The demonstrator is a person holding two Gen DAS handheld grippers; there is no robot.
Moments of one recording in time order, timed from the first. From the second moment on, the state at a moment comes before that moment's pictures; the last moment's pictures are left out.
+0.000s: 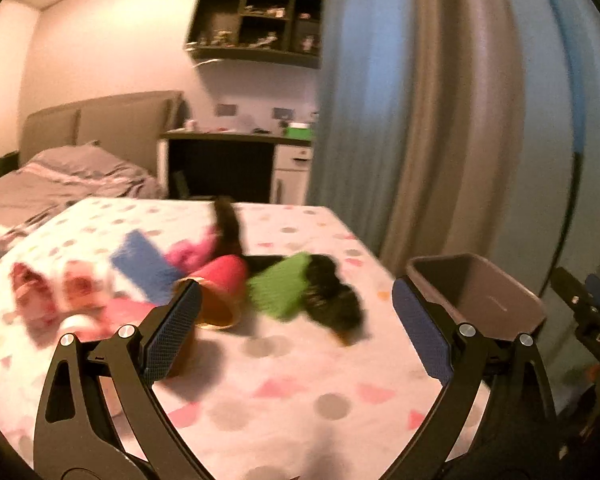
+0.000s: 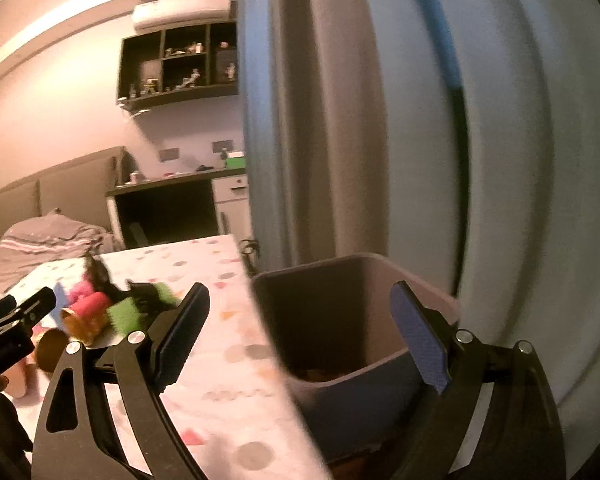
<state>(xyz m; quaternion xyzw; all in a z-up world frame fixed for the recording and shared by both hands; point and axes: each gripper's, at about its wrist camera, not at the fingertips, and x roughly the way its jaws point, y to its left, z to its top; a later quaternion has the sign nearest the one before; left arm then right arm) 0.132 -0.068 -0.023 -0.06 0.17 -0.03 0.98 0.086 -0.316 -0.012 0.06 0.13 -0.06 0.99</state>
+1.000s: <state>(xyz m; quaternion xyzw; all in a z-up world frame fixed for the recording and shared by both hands) 0.062 0.079 -0.052 -0.06 0.21 0.06 0.97 0.081 -0.159 -0.019 0.01 0.15 0.09 0.98</state>
